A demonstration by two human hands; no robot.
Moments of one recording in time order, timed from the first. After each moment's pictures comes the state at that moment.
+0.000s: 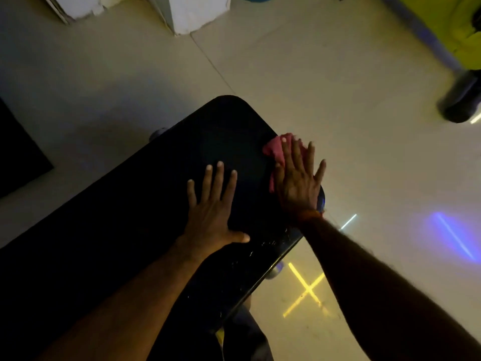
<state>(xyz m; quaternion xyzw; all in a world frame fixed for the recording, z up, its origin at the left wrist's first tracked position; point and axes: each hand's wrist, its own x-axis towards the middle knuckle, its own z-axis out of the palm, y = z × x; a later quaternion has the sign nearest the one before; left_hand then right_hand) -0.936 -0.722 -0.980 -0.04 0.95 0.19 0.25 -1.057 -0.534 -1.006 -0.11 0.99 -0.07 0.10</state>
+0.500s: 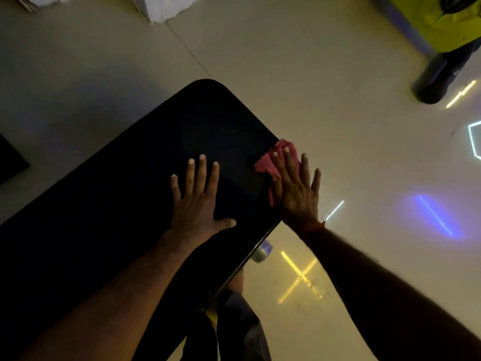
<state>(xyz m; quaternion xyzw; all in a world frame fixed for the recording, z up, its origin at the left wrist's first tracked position) -0.914 -0.709 -0.977 -0.06 0.95 0.17 0.24 -0.996 -0.474 -0.995 -0.11 0.98 -0.09 0.13</state>
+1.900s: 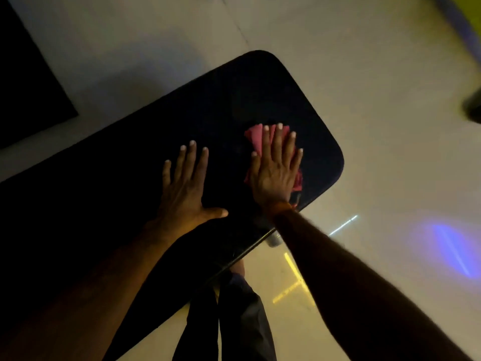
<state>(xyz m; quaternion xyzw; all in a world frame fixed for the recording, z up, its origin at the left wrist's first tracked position) -0.821 -0.763 -0.977 -0.17 0.95 0.19 0.19 -0.942 -0.596 -0.997 -0.17 0.98 -0.08 0.10</state>
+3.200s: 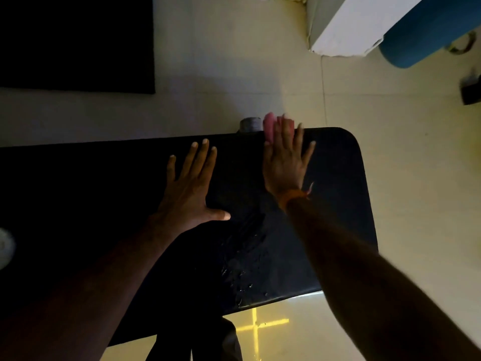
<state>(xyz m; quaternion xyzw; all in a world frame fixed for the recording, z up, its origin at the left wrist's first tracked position) -0.805 -0.846 -0.964 -0.33 0.91 0.20 0.16 -1.018 -0.762 -0.988 -0.37 0.92 -0.05 0.12</state>
